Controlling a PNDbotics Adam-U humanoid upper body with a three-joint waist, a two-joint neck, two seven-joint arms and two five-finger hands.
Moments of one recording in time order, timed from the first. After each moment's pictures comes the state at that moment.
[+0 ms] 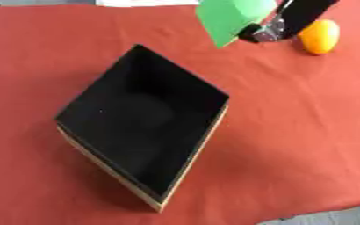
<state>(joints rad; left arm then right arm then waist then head) -0.38 0.48 0.06 -1.99 -0.12 -0.23 0.44 -1.00 -0.84 0.37 -1.99 0.57 0.21 0.86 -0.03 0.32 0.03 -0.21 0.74</state>
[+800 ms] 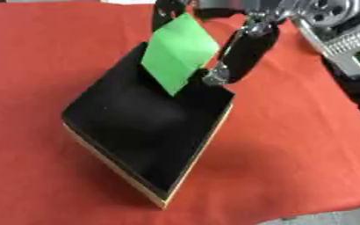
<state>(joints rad) -0.38 0.48 0.06 -1.99 -0.12 -0.23 0.44 -1.03 -0.65 0.51 -1.99 0.63 0.19 0.90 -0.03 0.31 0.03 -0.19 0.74</state>
